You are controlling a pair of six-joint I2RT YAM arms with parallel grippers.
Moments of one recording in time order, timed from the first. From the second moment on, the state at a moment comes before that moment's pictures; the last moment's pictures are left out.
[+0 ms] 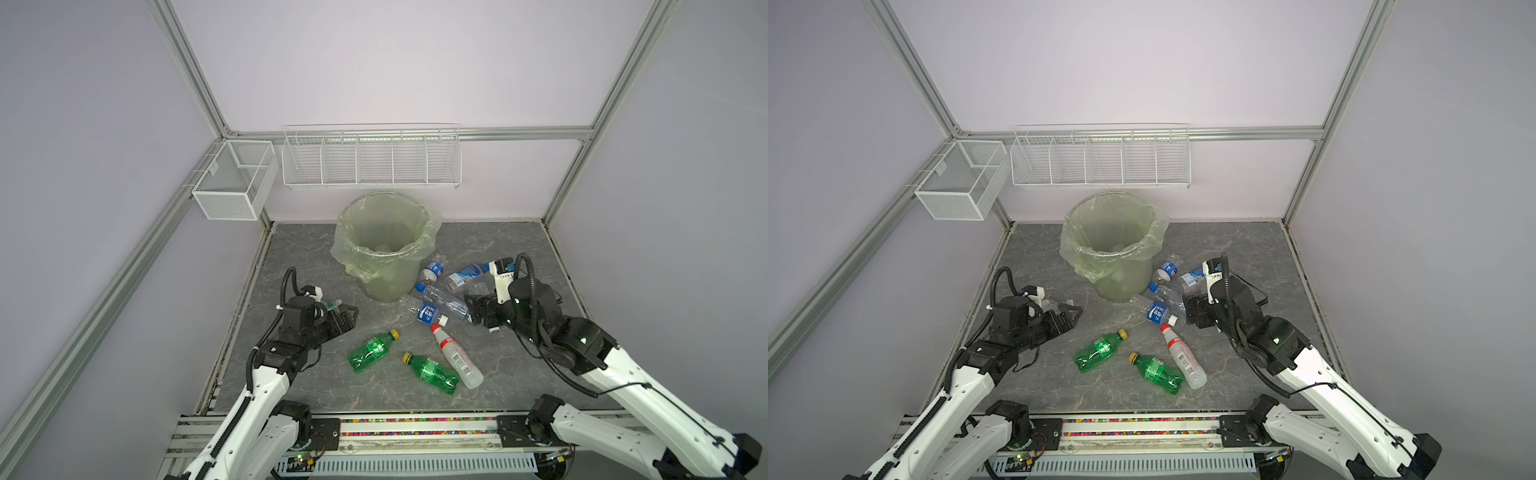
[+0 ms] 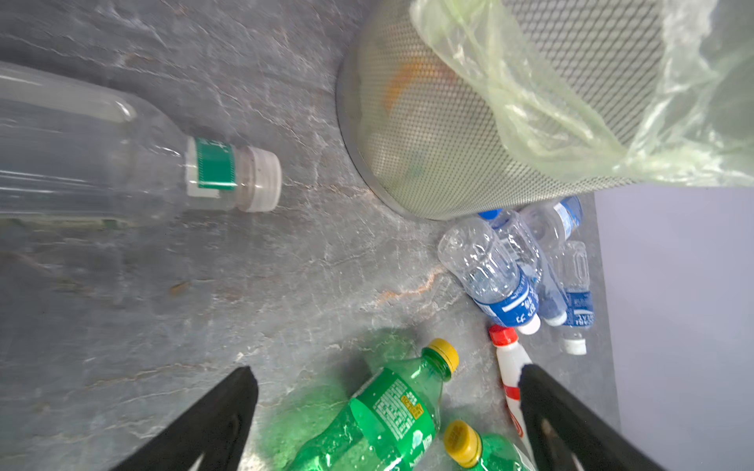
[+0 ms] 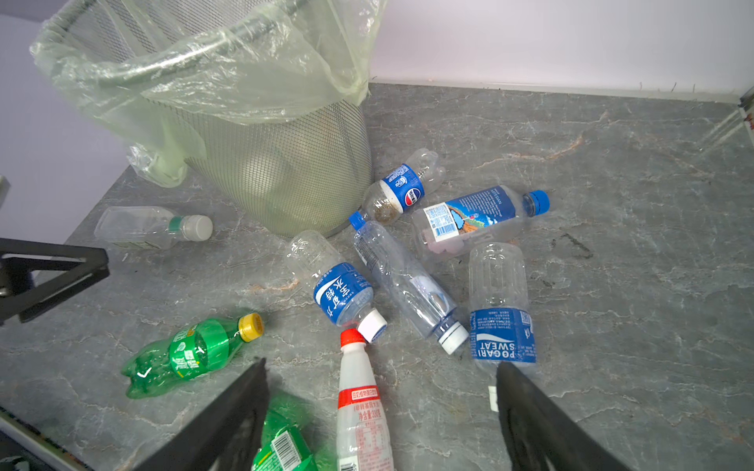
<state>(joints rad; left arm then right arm) -0.28 0.82 0.54 -0.41 0.29 -0.66 0.74 0.88 0.99 -0.71 0.26 0.39</state>
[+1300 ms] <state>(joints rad) -0.66 0.92 0.54 -0.51 0.06 -0.55 0.74 0.89 0.94 -0.72 0.17 0.49</state>
